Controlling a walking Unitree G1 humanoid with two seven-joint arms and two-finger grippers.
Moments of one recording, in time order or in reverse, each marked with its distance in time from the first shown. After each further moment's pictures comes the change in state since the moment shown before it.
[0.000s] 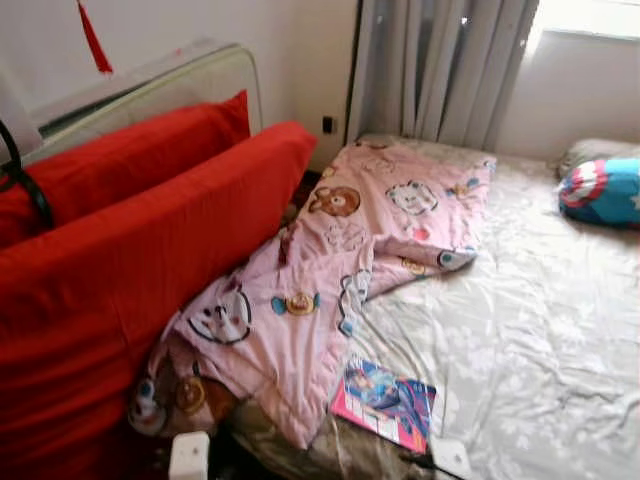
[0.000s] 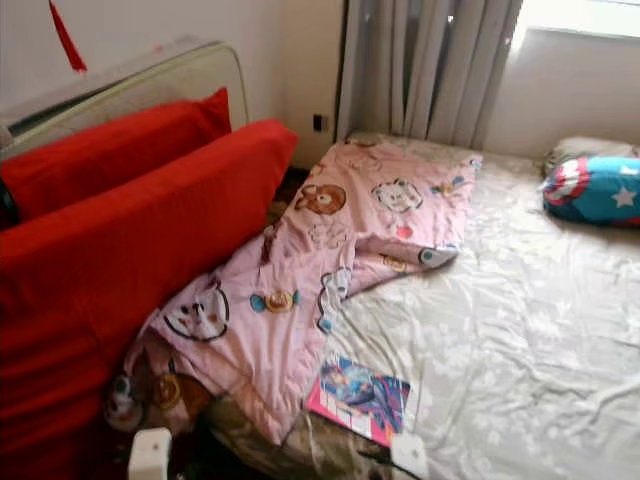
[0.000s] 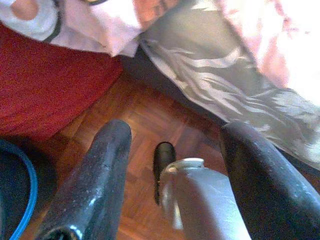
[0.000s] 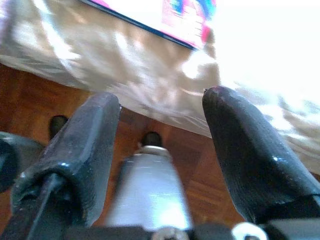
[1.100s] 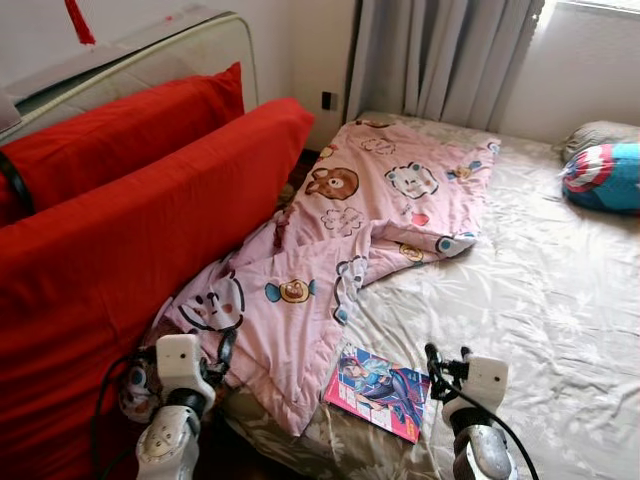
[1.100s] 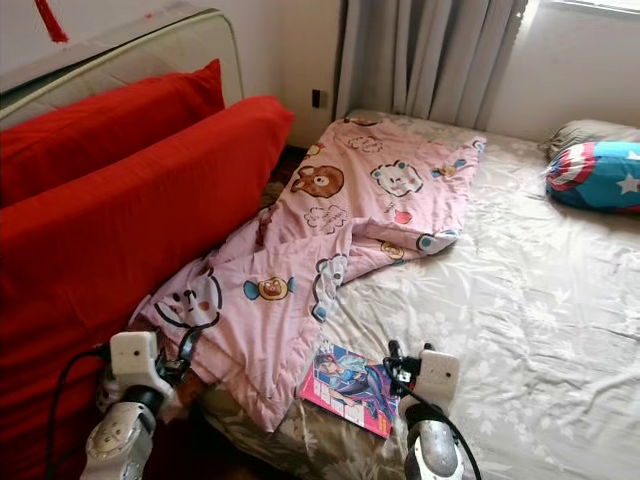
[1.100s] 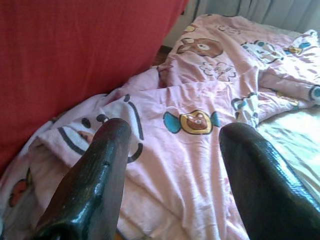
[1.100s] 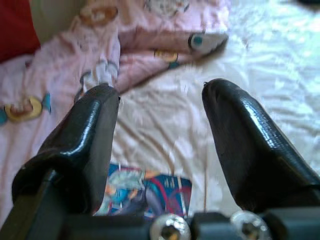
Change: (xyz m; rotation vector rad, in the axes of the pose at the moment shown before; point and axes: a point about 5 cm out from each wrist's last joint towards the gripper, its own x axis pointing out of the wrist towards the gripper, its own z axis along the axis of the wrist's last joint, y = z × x) left arm -0.026 -0.027 0.134 -0.001 -0.743 -0.176; right arm -0.029 -0.024 0.127 0.104 -0.812 -0.063
